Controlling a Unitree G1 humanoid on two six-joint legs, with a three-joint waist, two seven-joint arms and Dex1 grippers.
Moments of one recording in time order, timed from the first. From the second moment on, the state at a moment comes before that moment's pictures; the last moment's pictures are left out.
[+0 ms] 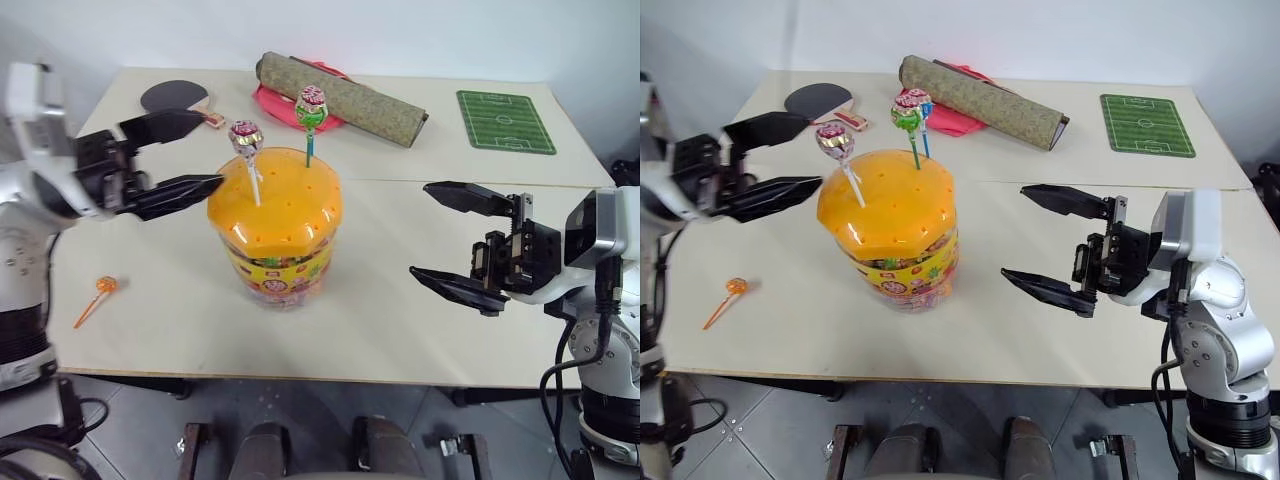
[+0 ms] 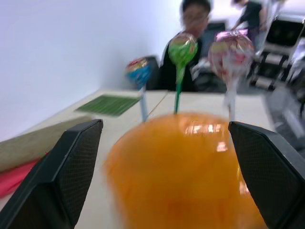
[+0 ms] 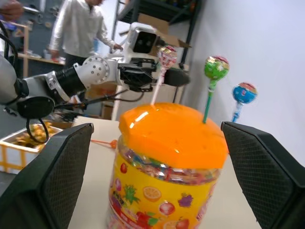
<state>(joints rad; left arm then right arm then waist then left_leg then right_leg) -0.71 0.80 0.26 -0.04 -0.80 0.56 -1.08 -0.31 -0.63 -0.23 -0.46 0.86 0.24 1.08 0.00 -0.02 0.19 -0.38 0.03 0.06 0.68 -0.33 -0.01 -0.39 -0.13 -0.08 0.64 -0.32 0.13</state>
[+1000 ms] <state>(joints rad) -0.76 0.85 0.18 -0.04 -0.81 0.67 -1.28 -0.33 -0.62 -0.20 -0.44 0.79 0.22 1.05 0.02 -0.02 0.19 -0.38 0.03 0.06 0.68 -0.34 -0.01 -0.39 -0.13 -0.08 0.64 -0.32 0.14</state>
